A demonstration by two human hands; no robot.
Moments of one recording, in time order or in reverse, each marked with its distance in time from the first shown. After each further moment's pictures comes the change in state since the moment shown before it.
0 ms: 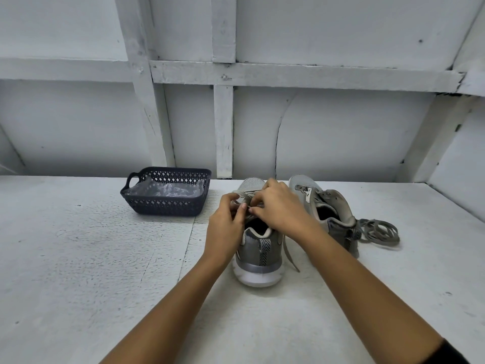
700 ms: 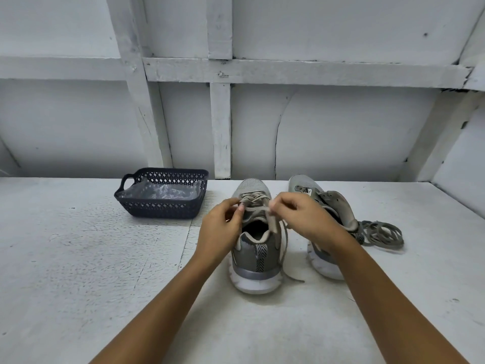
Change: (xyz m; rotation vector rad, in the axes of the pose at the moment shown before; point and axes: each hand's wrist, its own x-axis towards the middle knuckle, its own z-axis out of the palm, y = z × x) left_hand 0.005 0.004 -0.008 0.041 -0.057 0.041; right_hand -0.030 0.034 -0.012 0.744 -0.026 0.081
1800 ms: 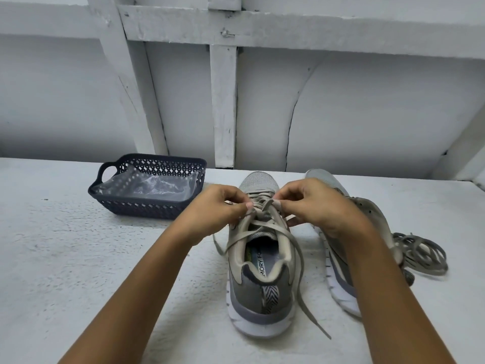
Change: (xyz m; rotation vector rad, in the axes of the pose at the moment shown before) left_hand 0.069 0.002 -0.017 -0.027 -0.432 -0.208; right_hand 0.067 0.008 -0.007 0.095 -0.175 0.175
